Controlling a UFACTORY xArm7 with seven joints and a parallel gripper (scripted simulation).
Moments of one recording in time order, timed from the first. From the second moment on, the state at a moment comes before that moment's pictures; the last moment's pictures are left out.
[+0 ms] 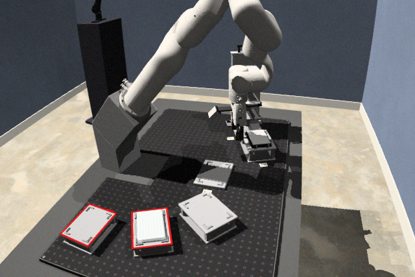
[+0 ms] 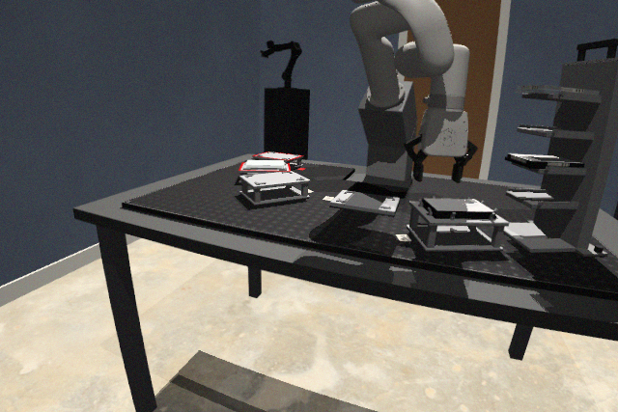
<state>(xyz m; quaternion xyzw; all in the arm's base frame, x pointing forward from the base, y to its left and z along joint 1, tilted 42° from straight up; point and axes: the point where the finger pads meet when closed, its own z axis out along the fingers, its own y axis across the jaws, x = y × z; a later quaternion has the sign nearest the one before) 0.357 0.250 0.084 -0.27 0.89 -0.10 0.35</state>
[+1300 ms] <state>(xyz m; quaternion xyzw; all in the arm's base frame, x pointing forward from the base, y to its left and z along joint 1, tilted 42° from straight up) 0.330 0.249 0.114 -0.27 0.89 -0.10 0.35</state>
